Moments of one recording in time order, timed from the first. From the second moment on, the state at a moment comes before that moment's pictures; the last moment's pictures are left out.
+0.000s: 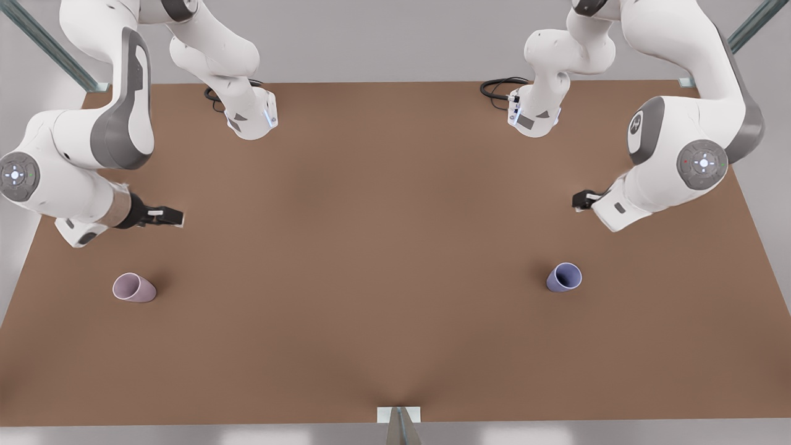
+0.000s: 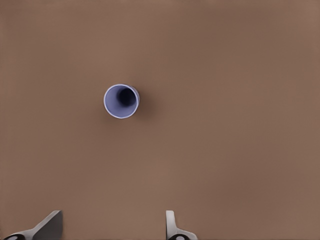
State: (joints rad) left arm -0.19 0.18 0.06 -1.47 0.03 1.45 0.06; right arm -0.14 0.18 0.14 -1.51 0.03 1.53 0.03
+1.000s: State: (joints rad) left arm -0.19 0.21 0.07 -1.45 0.03 1.47 0.10; right arm -0.47 0.68 0.09 -1.43 -0.04 1.97 -0.41
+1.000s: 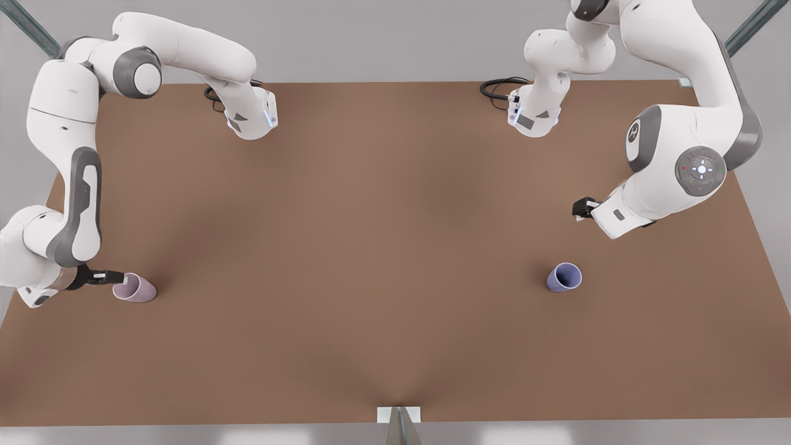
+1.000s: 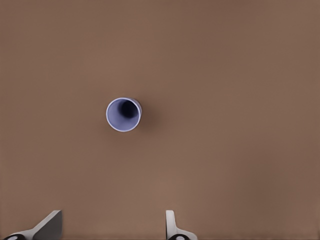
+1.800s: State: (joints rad) left arm -0.19 0.22 0.07 -1.45 0.03 1.42 0.10; right arm -0.46 0.74 0.09 -1.46 -0.10 2.18 -0.55
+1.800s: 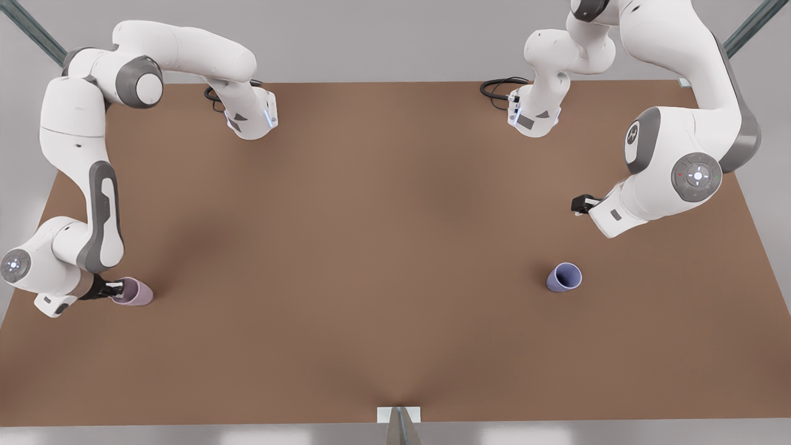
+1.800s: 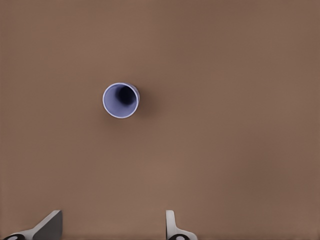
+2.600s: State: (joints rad) left arm -0.19 0.23 0.06 -1.44 -0.01 1.44 0.10; right arm 0.48 1.08 0.20 -0.76 0.02 1.96 0.33
